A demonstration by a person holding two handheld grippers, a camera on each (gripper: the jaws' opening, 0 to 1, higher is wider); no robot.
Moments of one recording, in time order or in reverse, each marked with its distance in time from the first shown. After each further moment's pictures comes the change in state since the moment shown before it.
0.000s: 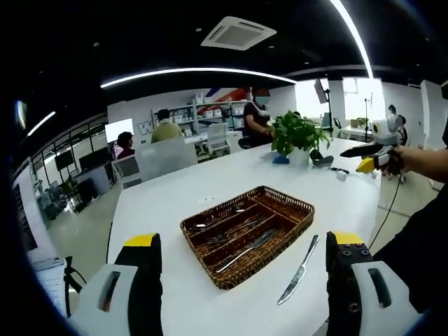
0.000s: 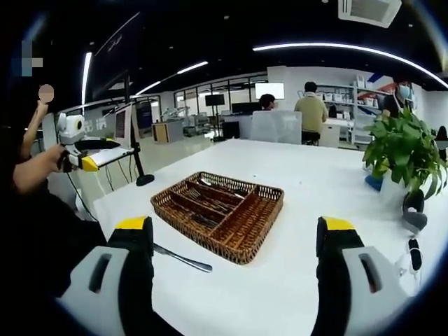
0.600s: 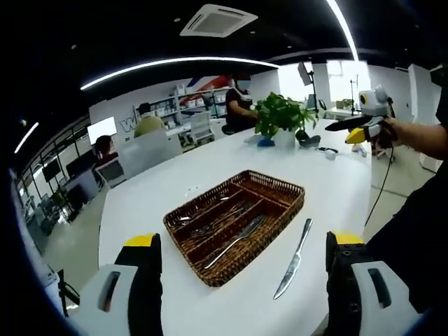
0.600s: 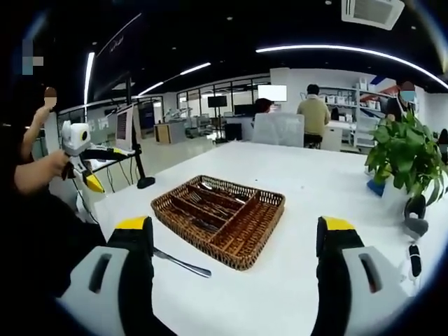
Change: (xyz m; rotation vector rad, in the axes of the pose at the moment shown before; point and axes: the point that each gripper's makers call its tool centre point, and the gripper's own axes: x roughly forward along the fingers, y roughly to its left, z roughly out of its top) left arm 0.032 -0.025 -0.023 0.112 0.111 -0.110; right arm 0.006 -0.001 0.007 0.002 -0.013 0.013
